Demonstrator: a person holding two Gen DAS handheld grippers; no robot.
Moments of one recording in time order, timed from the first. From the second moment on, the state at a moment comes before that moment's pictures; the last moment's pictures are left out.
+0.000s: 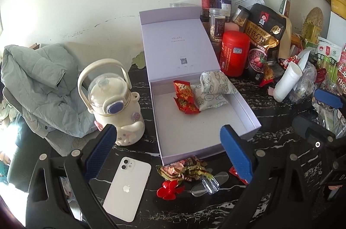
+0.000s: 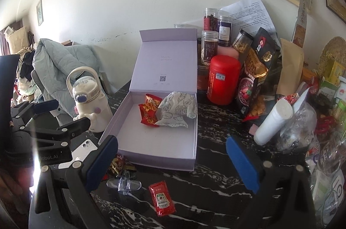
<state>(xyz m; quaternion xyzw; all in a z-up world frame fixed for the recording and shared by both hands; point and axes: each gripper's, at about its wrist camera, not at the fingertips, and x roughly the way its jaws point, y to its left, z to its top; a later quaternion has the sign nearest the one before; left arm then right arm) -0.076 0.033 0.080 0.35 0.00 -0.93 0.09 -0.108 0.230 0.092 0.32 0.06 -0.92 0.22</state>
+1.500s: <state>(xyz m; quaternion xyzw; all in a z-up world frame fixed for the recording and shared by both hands) -0.026 -0.008 -0.048 0.43 0.08 -0.90 0.05 -0.073 0.179 -0.038 0.42 0.04 -0.84 0.34</state>
